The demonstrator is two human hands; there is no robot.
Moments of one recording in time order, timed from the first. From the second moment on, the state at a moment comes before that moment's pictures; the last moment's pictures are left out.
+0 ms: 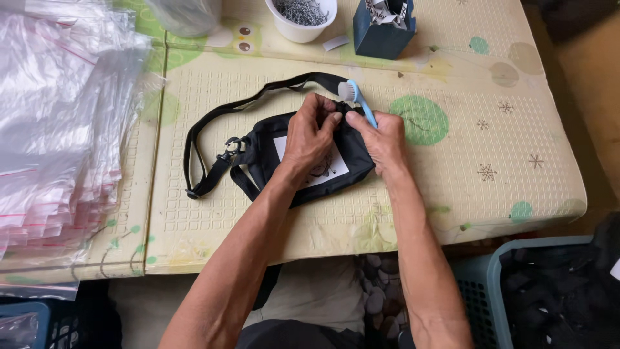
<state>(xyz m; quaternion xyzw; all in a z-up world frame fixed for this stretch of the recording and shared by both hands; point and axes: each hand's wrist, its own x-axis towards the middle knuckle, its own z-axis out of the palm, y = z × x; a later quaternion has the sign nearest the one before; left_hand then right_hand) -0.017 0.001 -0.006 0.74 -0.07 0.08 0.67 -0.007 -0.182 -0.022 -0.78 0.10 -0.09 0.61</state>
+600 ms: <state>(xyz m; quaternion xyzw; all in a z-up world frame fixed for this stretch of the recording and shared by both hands) -0.023 0.005 0.009 0.76 -0.10 -0.01 0.64 -0.004 -0.193 -0.043 -0.67 0.11 -0.04 0.73</state>
